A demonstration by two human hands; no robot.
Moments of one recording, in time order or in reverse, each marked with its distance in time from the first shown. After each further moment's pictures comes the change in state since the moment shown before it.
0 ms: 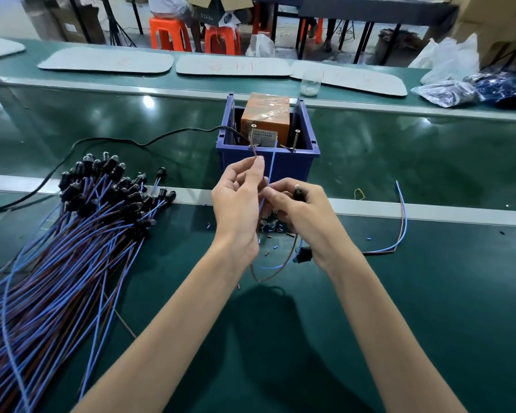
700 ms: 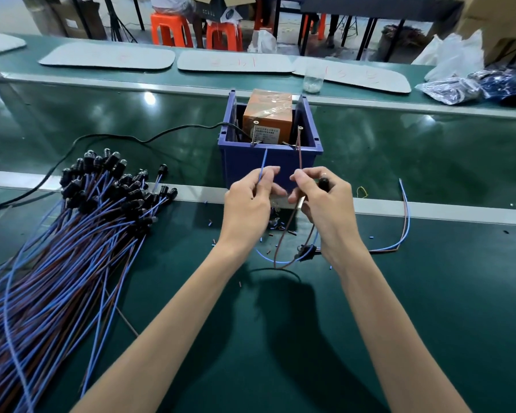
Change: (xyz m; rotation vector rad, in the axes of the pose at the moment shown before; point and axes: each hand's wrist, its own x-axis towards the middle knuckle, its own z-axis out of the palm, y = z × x) left_hand 0.015 -0.019 -0.016 0.577 -0.220 0.260; right_hand 0.013 0.014 -0.011 0.056 0.337 -0.039
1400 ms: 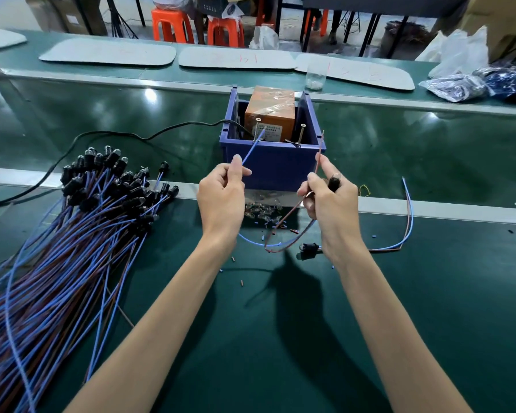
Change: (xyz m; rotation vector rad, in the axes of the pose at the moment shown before) left_hand 0.017 -0.015 -0.016 -0.087 0.297 -0.058; right_hand 0.011 0.013 -0.002 0.075 0.067 0.035
